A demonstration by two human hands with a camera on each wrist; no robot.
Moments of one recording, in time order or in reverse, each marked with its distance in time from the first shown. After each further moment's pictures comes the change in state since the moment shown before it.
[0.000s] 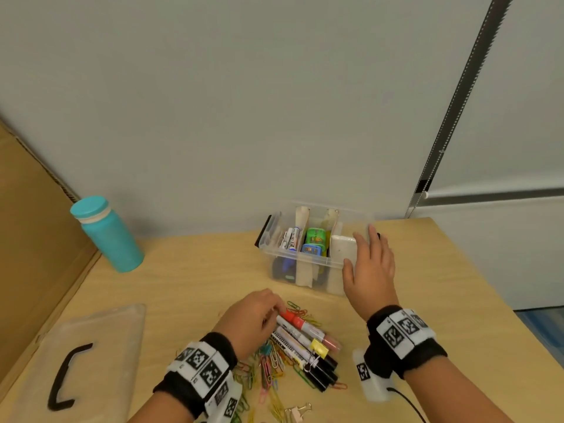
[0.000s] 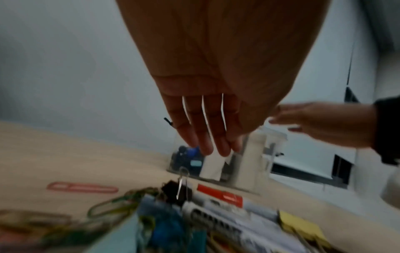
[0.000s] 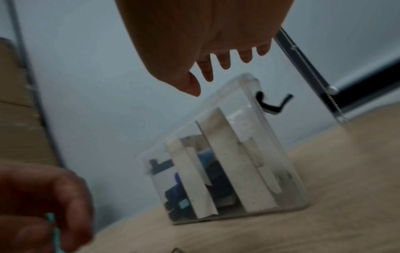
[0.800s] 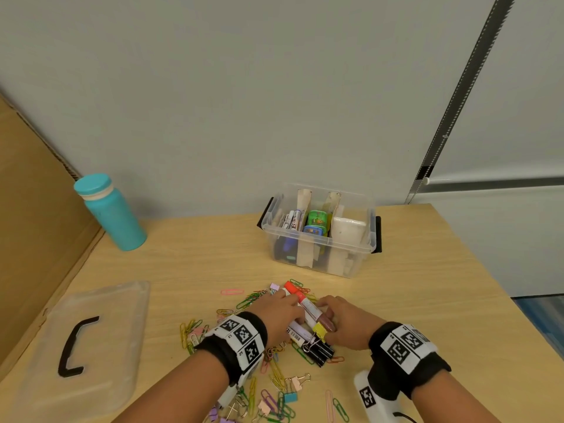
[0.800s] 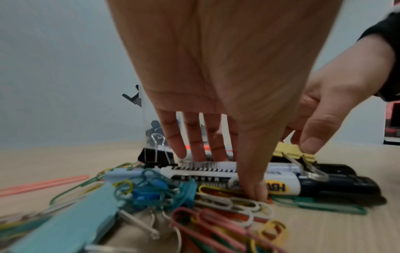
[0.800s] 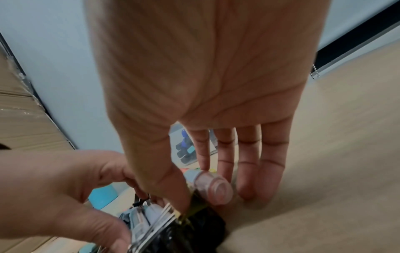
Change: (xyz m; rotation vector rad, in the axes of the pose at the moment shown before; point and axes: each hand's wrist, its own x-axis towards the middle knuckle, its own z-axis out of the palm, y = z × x) left_hand 0.013 0.016 0.037 0.463 -0.495 0.149; right_hand -0.061 0.007 0.022 0.167 -1.000 -0.027
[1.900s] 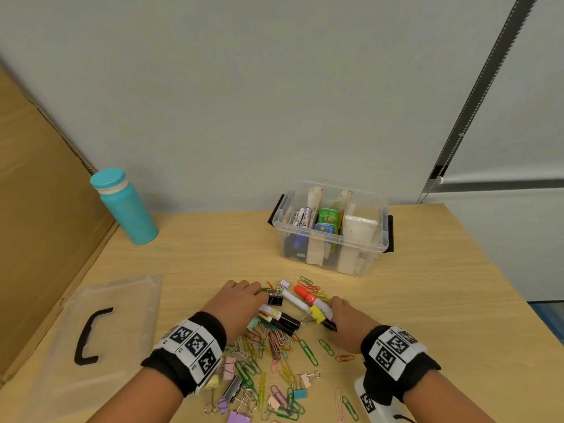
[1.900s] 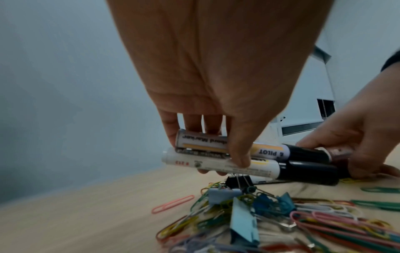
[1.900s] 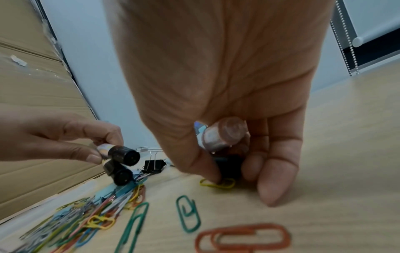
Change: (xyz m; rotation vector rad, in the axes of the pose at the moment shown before) left_hand -0.056 -0.048 0.009 0.107 0.141 -0.221; right_hand 0.010 -0.016 0.020 -0.206 0.067 0.137
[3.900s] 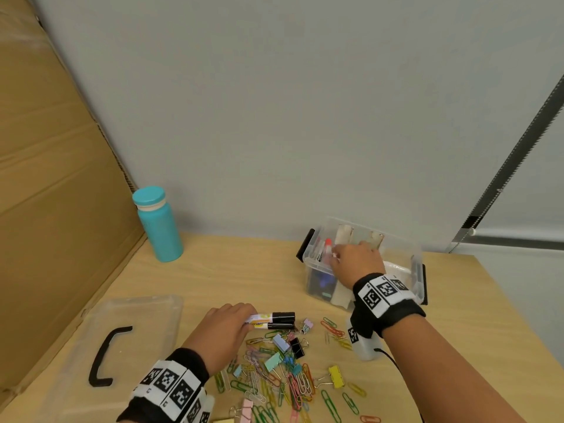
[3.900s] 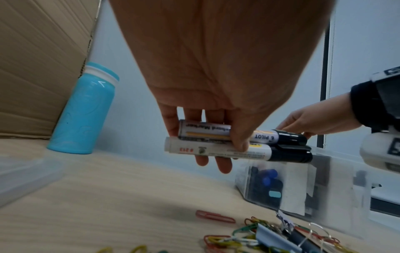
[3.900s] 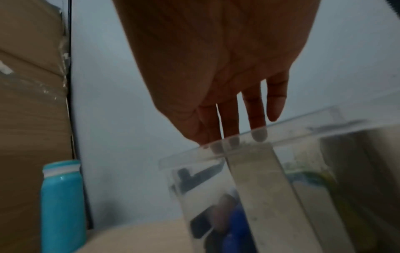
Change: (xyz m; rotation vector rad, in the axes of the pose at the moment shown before) left_hand -0.033 -0.055 0.017 -0.489 0.283 -0.211; right_hand 0.072 -0.079 -0.127 -0.236 0.616 -0.028
